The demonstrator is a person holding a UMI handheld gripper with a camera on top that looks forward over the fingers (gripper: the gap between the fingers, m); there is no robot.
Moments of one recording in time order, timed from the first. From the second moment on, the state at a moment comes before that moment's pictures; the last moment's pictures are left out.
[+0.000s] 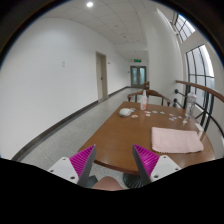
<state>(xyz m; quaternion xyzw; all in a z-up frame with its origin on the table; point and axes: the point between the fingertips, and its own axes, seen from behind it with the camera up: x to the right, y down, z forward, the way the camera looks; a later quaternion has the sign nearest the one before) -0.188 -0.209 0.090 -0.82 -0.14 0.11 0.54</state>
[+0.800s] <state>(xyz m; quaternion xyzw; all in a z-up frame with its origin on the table) -0.064 -0.004 -0.008 -0.89 -0.06 0.04 0.46</state>
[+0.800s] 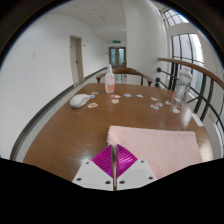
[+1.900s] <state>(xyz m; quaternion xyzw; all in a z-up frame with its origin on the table) 0.180 -0.081 0.063 -0.85 0.06 -0.07 0.52</state>
